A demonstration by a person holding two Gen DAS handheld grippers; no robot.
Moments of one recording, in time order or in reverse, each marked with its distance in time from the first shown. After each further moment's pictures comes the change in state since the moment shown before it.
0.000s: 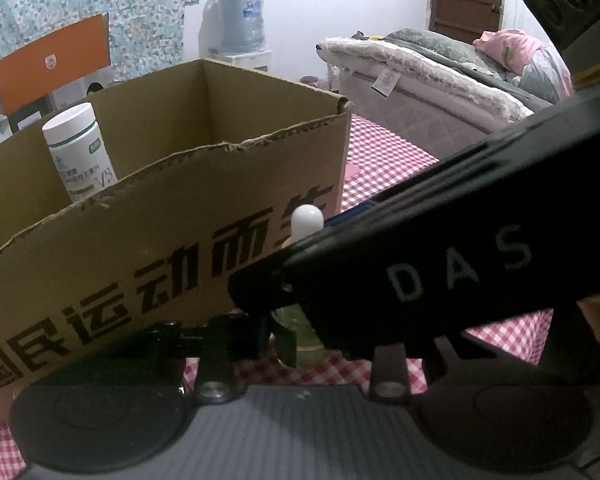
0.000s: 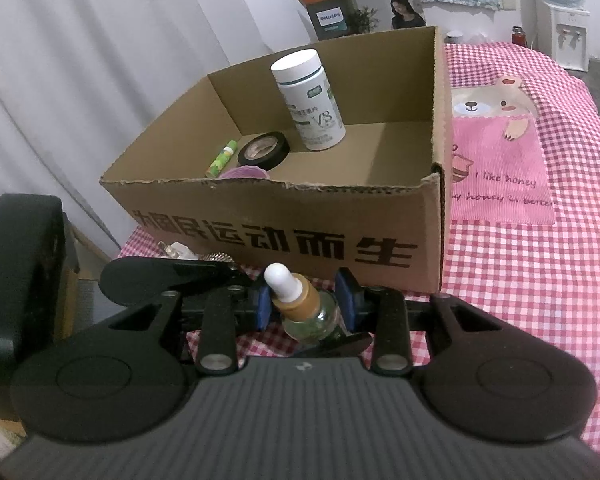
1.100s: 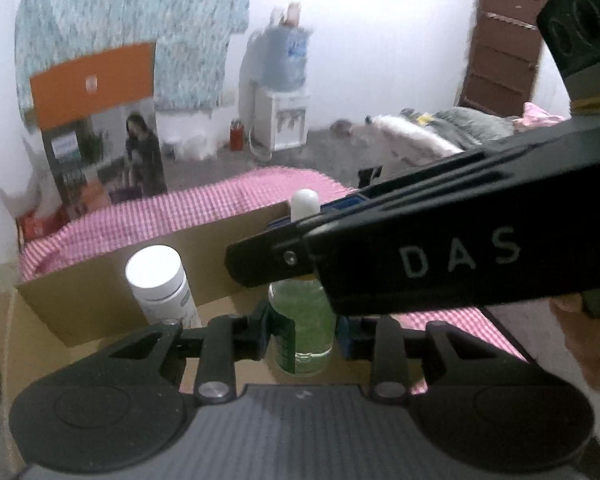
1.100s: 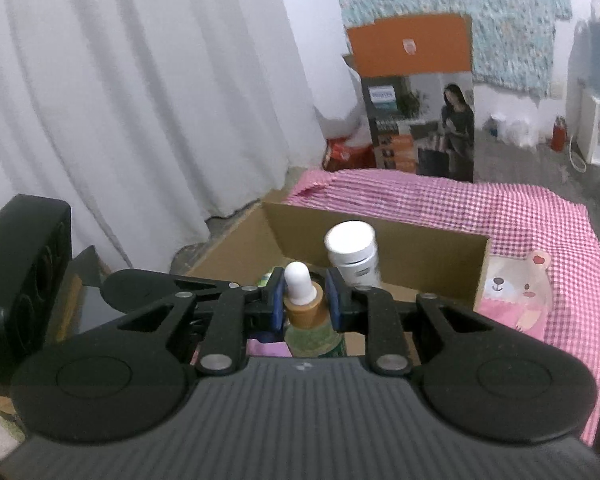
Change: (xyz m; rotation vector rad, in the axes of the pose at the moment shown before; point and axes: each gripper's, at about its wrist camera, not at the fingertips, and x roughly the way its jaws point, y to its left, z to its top) left arm -0.040 0.081 0.129 -0.142 -0.059 0.020; right arm -0.031 0.032 0.164 -0.152 -0.077 0.055
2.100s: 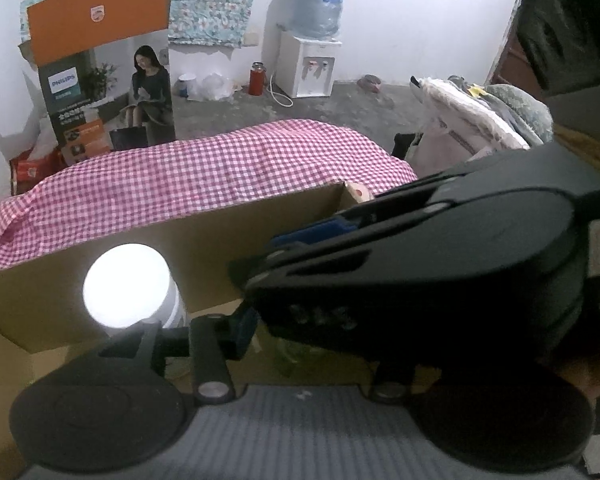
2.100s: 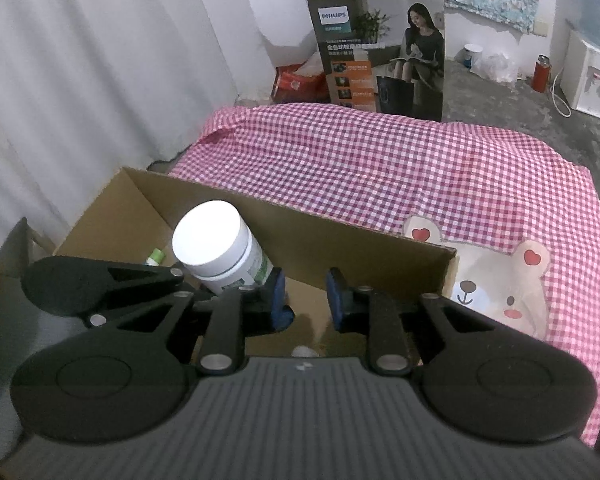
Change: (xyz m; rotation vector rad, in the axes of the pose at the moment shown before) left arm 0.085 0.038 0.027 -0.100 0.149 0.017; right arm 0.127 -0.082 0.024 0.030 0.188 -0.089
